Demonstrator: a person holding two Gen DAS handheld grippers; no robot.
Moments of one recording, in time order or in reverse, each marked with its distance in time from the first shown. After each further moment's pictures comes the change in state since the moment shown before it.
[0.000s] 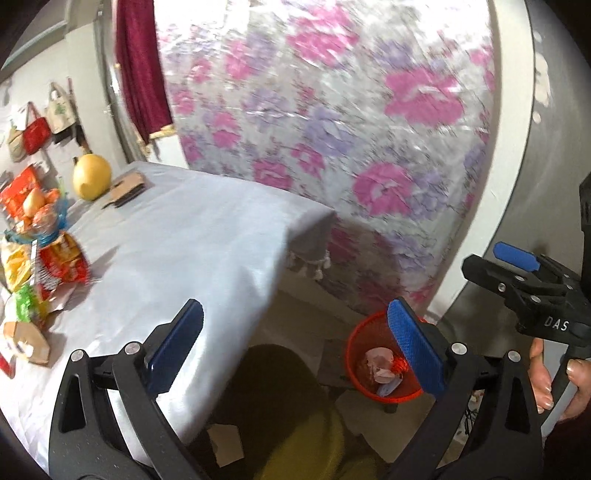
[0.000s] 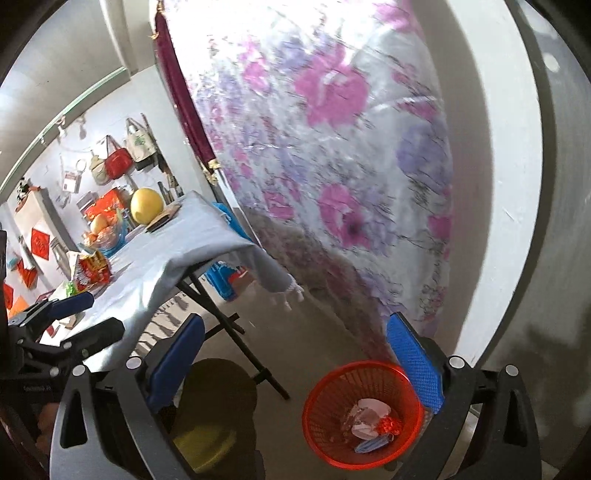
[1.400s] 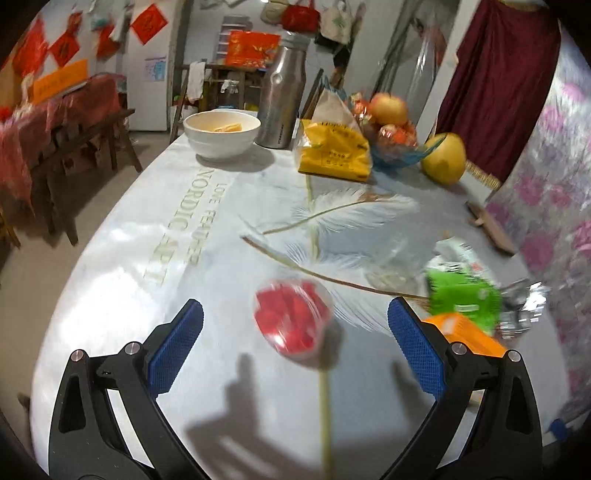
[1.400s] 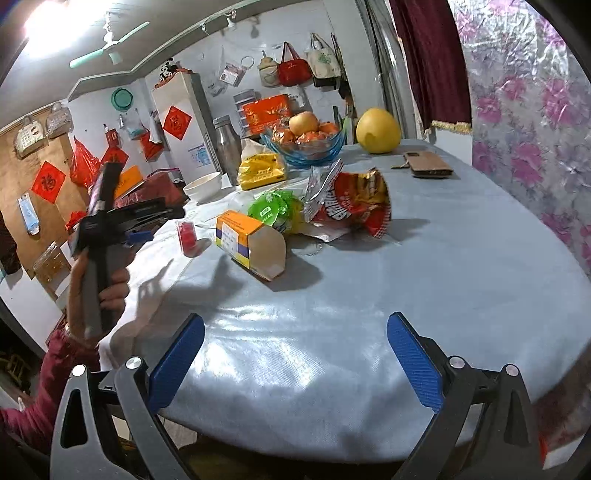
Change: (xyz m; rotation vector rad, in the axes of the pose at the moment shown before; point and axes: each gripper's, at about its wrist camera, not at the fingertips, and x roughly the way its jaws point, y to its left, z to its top) left arm -0.099 0.470 -0.144 -0.822 0.039 0.458; right arm 0.073 0.354 -0.027 -0.437 0.255 0.493
